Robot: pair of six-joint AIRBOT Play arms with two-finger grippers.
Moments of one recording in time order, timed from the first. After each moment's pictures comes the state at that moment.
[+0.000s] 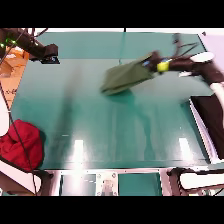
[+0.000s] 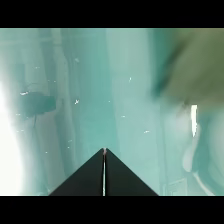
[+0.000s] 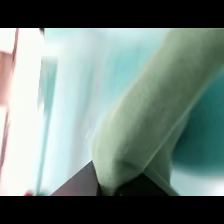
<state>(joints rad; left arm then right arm) 0.02 -1.77 2.11 1.19 -1.54 -1.51 -0.14 -1.51 1.45 -0.51 1.04 1.31</state>
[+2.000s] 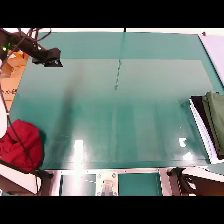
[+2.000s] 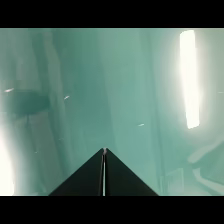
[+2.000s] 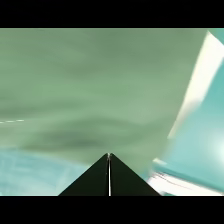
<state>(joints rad) 0.02 -1.73 2.01 1.14 -1.50 -1.45 -1.09 -1.33 1.45 -1.49 1.64 1.74</state>
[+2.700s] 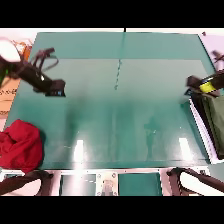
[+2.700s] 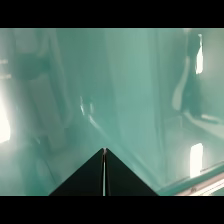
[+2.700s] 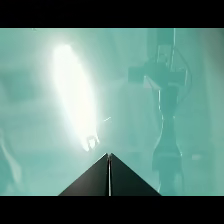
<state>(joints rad) -0.08 -1.26 1.31 1.19 -1.48 -1.48 -0.17 -1.19 1.27 -1.39 1.42 1.71</state>
